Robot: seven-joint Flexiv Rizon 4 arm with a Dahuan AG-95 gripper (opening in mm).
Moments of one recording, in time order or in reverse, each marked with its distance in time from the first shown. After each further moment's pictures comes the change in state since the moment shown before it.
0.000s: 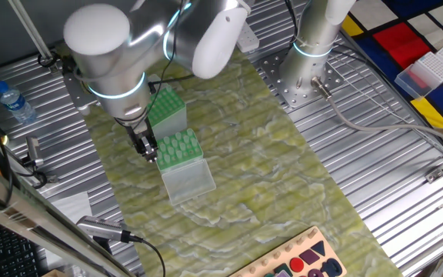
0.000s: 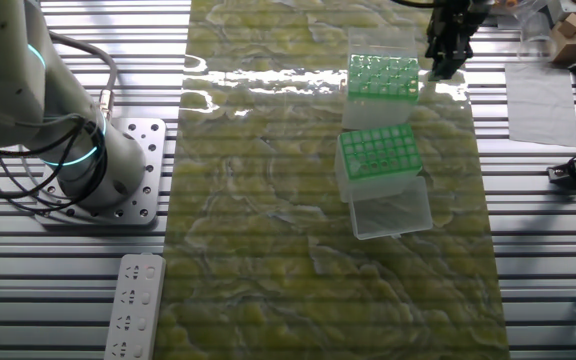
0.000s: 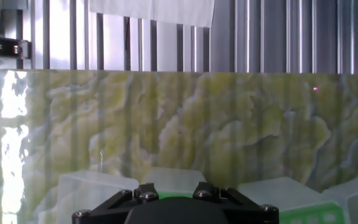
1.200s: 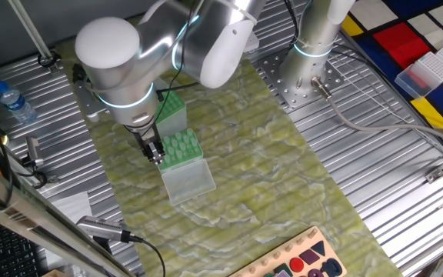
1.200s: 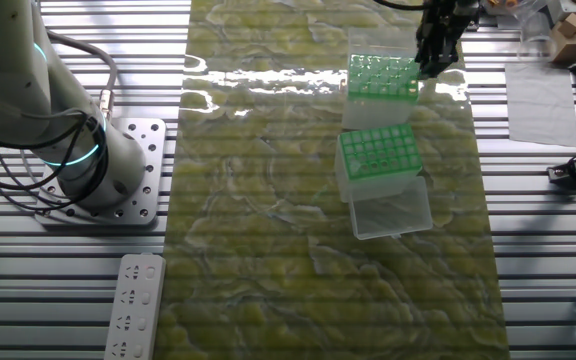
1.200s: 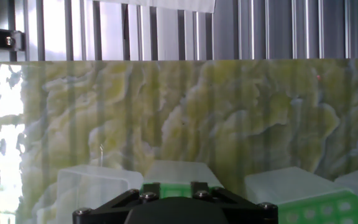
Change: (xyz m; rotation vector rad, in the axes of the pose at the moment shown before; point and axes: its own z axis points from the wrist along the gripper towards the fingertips) arm 0.014 0.005 0.014 0.010 0.016 0.013
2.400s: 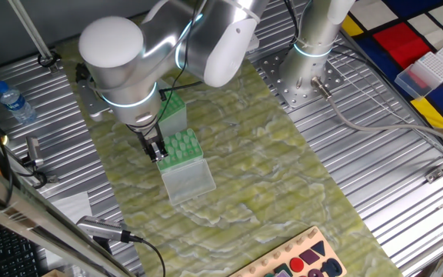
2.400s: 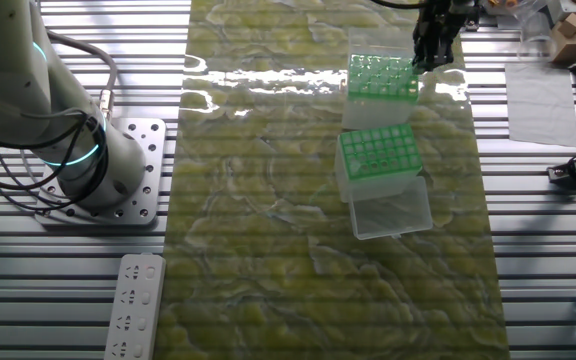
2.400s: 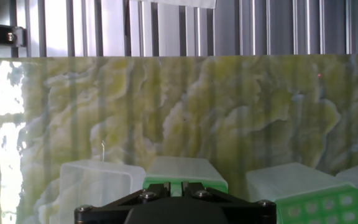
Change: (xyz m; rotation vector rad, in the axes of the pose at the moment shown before) arm 0.003 0.003 0.001 0.002 -0.007 0.007
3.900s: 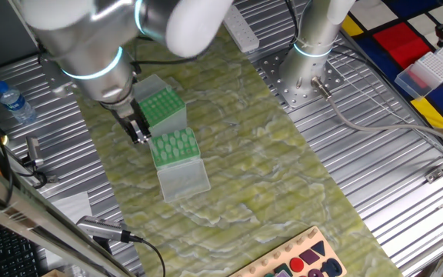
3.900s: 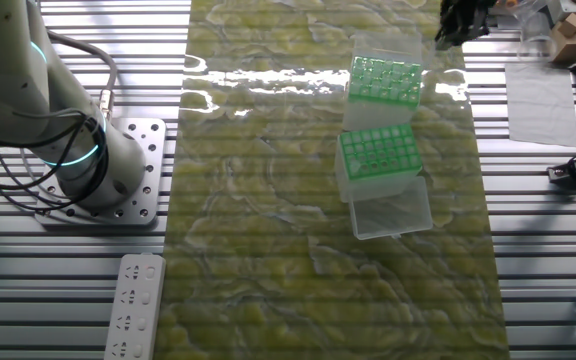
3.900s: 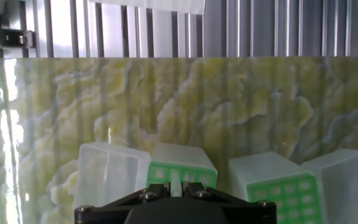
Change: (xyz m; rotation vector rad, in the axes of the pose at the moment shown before) arm -0.015 -0.014 -0.094 -0.007 0.098 0.005
